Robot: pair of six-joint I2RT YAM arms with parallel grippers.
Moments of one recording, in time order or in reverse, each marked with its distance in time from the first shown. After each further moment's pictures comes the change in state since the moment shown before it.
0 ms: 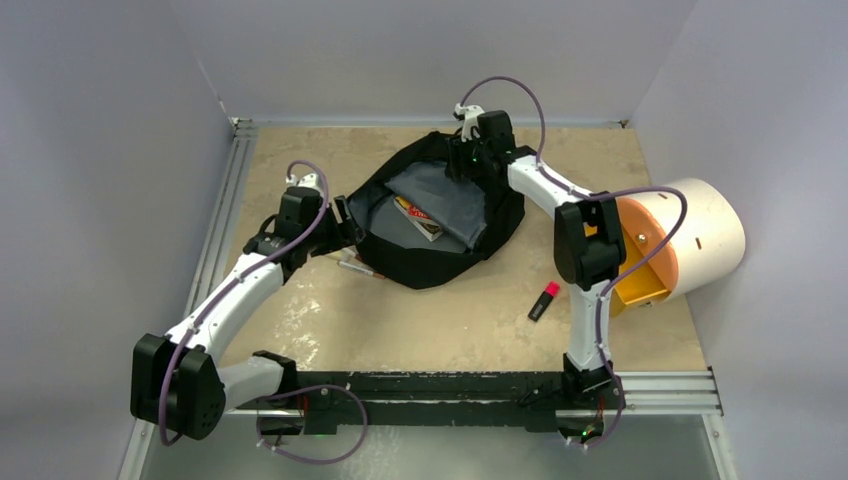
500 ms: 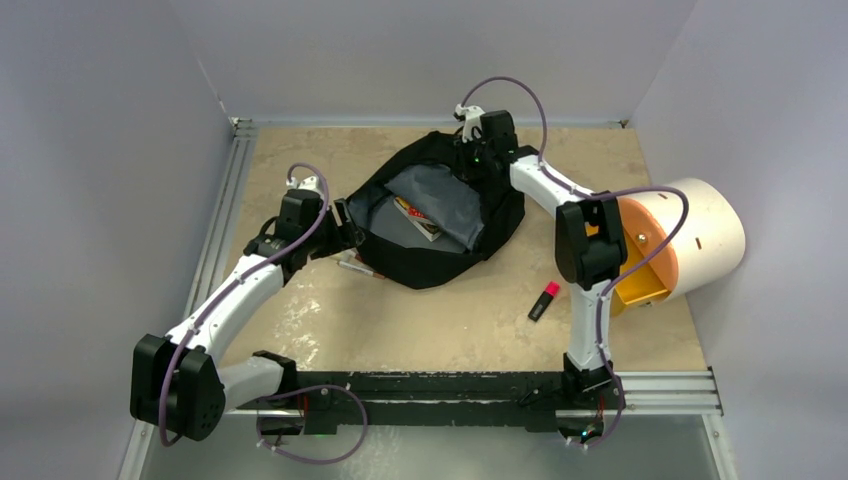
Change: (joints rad) left arm 0.000 -0.009 -0.020 -0.003 0.001 0.000; right arm -0.006 0.011 0.005 -0.008 -0.062 -0.017
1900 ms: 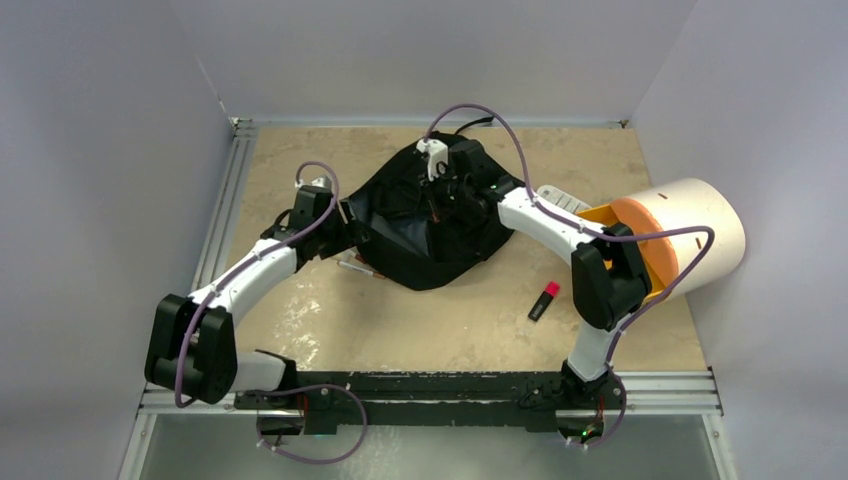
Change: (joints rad) left arm 0.000 0.160 0.017 0.061 -0.007 -0.080; right arm 0.233 -0.302 -0.296 0.000 -0.171 0.074
